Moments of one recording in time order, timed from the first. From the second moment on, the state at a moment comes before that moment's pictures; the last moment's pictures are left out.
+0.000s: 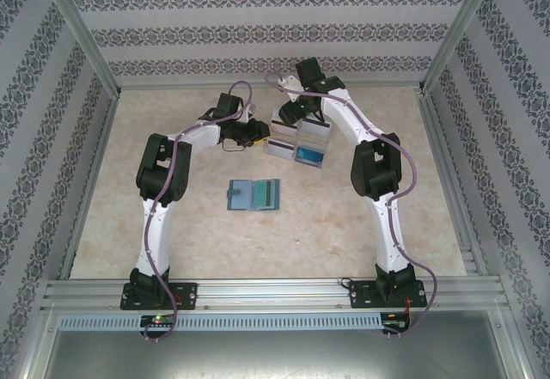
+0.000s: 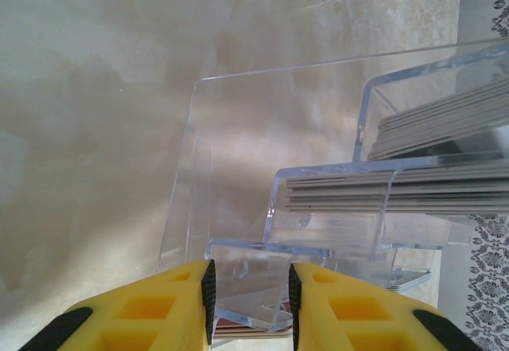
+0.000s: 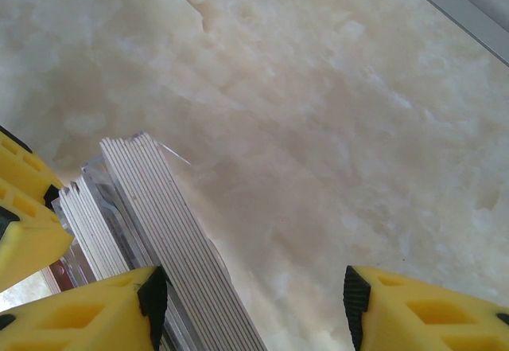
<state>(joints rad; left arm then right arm) -0.28 2.28 1.66 -0.23 0.65 -0.66 0.34 2.37 2.23 -0.86 -0.17 -0.31</state>
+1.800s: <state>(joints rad) -0.28 2.28 1.66 -0.22 0.65 -0.66 0.32 2.35 2.23 -0.84 -0.27 -0.27</state>
